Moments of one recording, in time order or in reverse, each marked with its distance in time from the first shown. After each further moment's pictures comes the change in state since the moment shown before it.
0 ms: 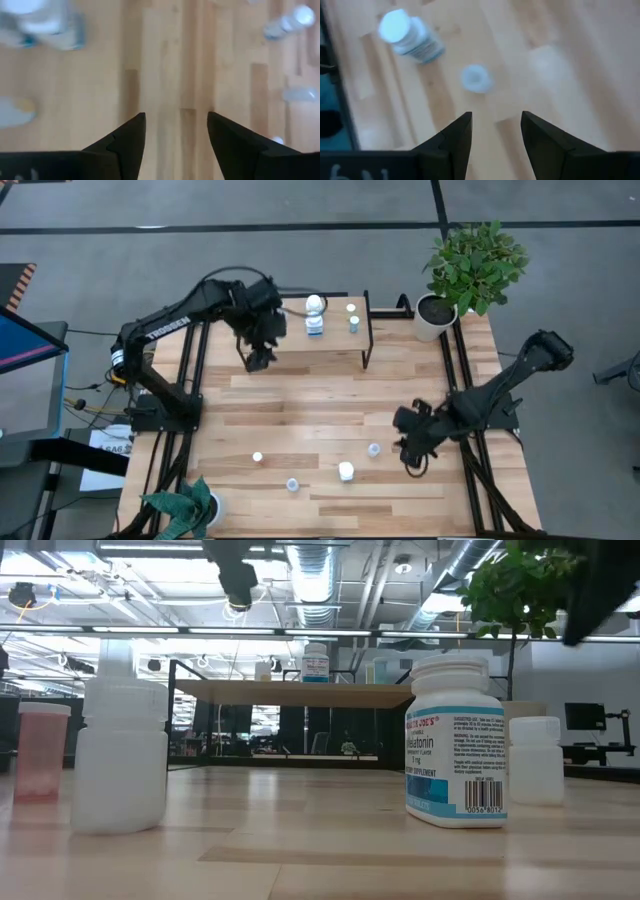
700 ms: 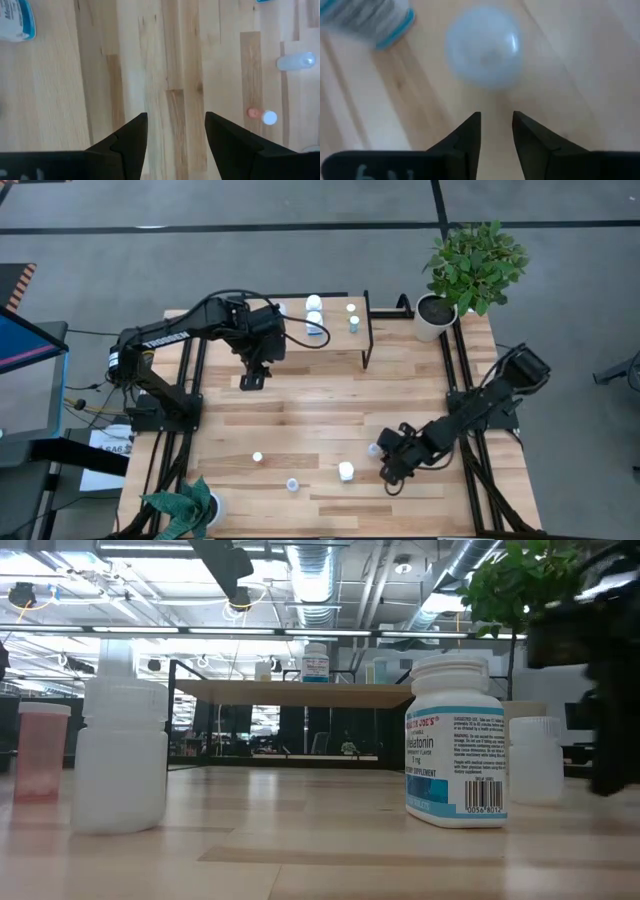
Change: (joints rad) left arm -0.177 -0.024 -0.046 -0.048 -0.107 -0.048; right arm 0.049 0.349 -0.205 0.505 0.004 0.198
